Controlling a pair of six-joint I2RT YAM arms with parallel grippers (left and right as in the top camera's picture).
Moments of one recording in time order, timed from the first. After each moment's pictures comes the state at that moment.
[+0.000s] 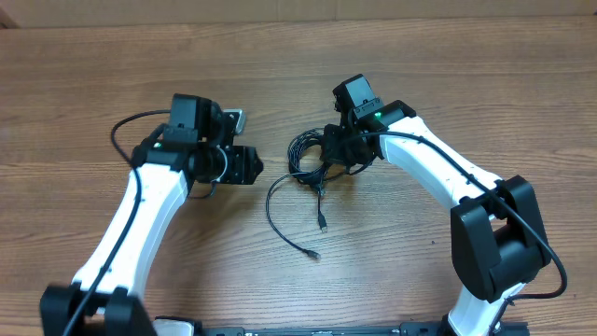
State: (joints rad) left arm -0.15 1.53 1.10 -0.74 0.42 -0.09; right arm 0.46 1.91 1.40 -0.73 -0.26 0.57
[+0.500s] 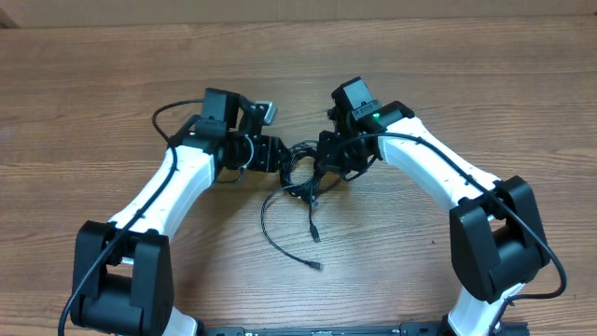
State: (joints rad) left arm -0.24 1.70 1.10 -0.47 0.52 -0.10; right arm 0.47 1.91 1.40 -0.78 -0.40 0.57
